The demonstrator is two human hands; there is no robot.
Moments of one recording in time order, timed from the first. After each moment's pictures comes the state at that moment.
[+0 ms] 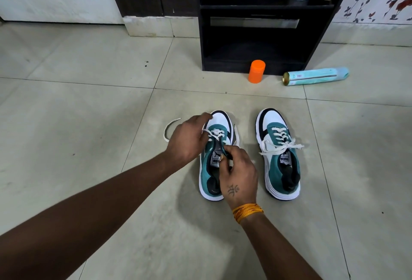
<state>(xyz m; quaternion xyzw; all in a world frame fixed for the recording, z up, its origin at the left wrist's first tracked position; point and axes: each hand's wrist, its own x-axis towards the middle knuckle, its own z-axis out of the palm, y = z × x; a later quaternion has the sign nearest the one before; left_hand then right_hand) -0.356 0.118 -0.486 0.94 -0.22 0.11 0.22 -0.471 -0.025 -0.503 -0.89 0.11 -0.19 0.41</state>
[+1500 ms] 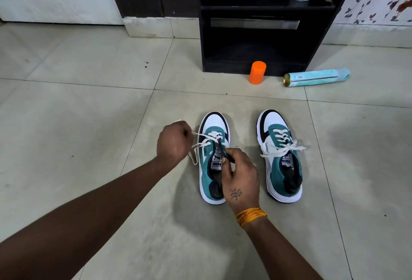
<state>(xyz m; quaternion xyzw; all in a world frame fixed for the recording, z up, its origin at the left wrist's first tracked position) -0.351 0.141 -0.490 0.95 0.00 0.07 0.32 -0.474 -0.029 -0.509 -0.88 0.09 -0.18 0.43</state>
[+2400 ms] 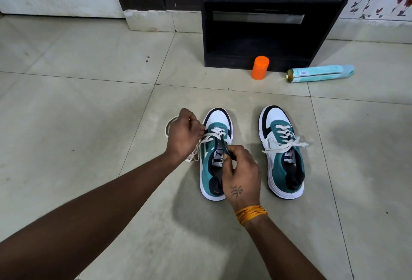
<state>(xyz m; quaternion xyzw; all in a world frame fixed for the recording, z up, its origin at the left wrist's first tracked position) -0.357 0.123 -0.498 0.85 -0.03 0.02 0.53 -0.476 -0.025 -0.507 -0.88 0.11 -0.19 0.42</state>
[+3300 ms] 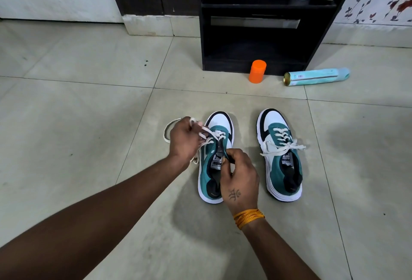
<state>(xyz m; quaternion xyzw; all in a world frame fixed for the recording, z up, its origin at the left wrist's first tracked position) -0.365 0.105 -0.482 0.78 0.09 -0.01 0.62 -0.478 -0.023 -0.504 -0.88 0.12 -0.19 0.42</state>
